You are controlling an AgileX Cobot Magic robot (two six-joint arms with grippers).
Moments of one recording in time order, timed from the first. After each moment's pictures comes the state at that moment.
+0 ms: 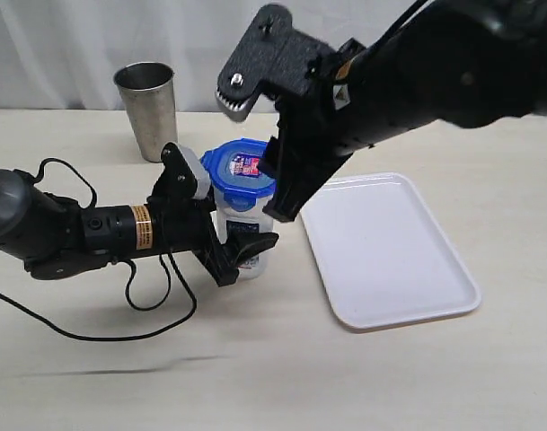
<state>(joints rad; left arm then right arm) -0.38 2.13 -0.87 0.87 -0.95 -0.28 0.71 1.56 -1.23 -0.18 0.59 -0.38</state>
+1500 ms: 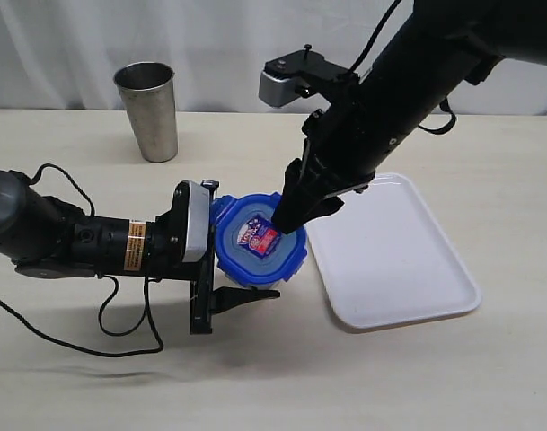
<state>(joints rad) -0.36 2.14 -0.87 1.21 -1.10 0.05 0.45 1.76 -1.42 0.47 1.10 -0.70</state>
